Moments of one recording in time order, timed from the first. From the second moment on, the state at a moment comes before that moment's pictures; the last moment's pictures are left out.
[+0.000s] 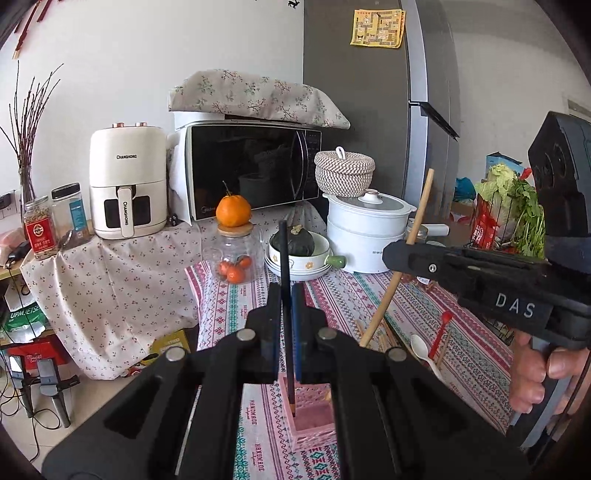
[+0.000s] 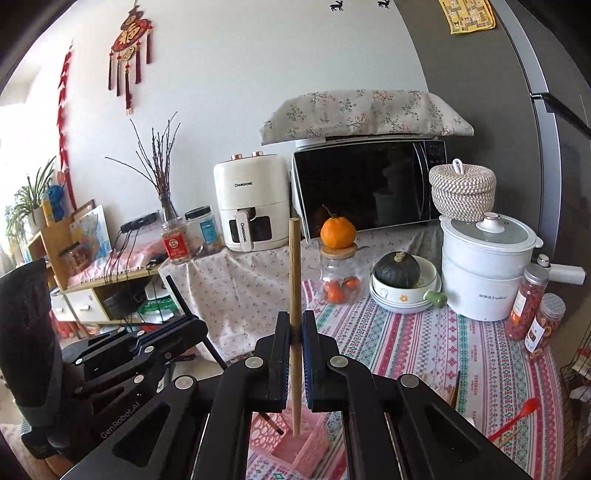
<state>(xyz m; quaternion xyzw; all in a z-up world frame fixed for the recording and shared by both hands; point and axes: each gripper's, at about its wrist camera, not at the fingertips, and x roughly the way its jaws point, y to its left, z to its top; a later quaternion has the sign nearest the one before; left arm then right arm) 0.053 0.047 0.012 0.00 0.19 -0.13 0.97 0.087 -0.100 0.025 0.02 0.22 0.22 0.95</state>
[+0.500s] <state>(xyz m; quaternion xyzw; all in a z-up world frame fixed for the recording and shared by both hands) 0.073 0.045 -0.003 -0.02 0.23 -0.13 0.96 0.113 -0.101 -0.008 0.03 0.27 0.22 0.94</state>
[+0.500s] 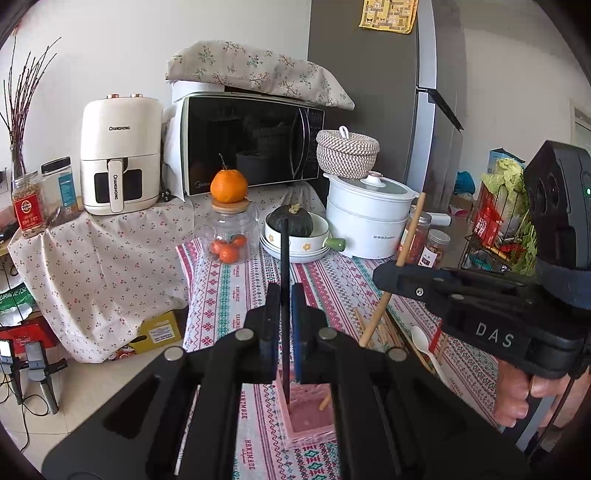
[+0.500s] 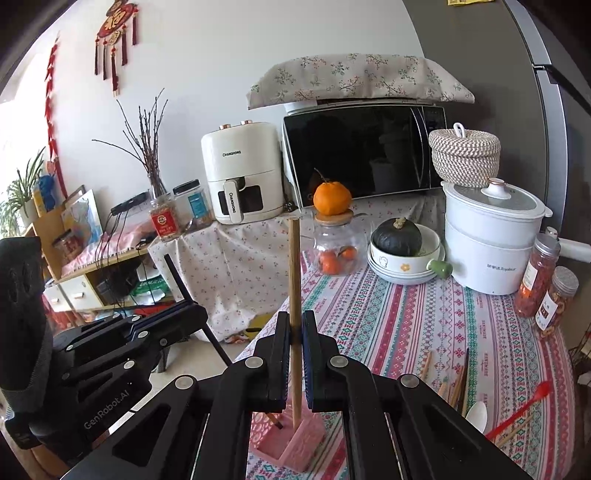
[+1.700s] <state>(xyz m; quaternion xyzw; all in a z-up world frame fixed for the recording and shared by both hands) 0.023 -0.018 0.016 -0.03 0.33 -0.17 0.93 0.078 -0.272 0.020 0.09 0.33 0.07 0.94</state>
